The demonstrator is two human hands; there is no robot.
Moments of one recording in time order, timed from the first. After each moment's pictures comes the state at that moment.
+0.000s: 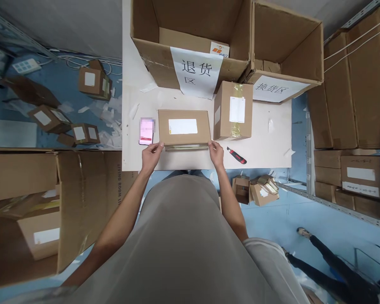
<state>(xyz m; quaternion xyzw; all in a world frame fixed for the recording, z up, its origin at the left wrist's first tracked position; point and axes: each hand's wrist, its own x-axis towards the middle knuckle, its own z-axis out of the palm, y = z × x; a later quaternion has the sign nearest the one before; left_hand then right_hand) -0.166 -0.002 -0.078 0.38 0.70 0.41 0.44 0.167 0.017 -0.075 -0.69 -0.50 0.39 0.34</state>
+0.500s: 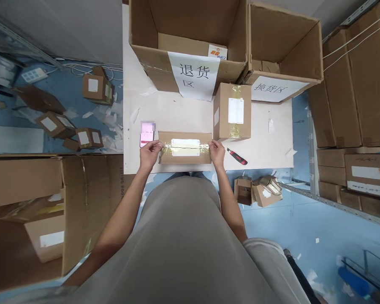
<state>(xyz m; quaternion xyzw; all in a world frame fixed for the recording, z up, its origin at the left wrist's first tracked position) -0.168 0.025 -0.063 0.33 0.72 0.41 0.45 0.164 0.028 -0.078 -0.72 -0.43 0.38 0.38</state>
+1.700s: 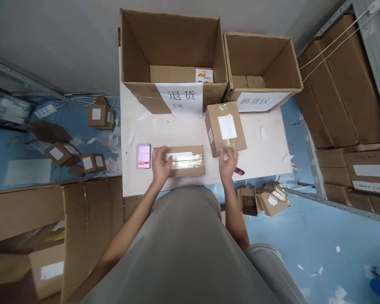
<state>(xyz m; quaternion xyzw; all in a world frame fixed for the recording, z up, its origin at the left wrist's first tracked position) -0.094 0.054 -0.030 0.55 0.65 0.40 0.35 0.221 0.034 -0.027 -0.76 -0.49 0.17 0.39</state>
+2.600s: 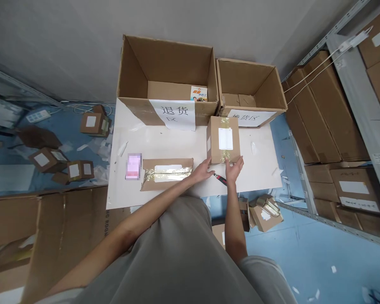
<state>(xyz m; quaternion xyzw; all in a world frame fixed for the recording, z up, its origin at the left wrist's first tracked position) 0.114 0.103 -0.015 0.65 0.48 0.18 0.57 0.325 0.069 -0.090 -0.83 -0.39 0.15 0.36</state>
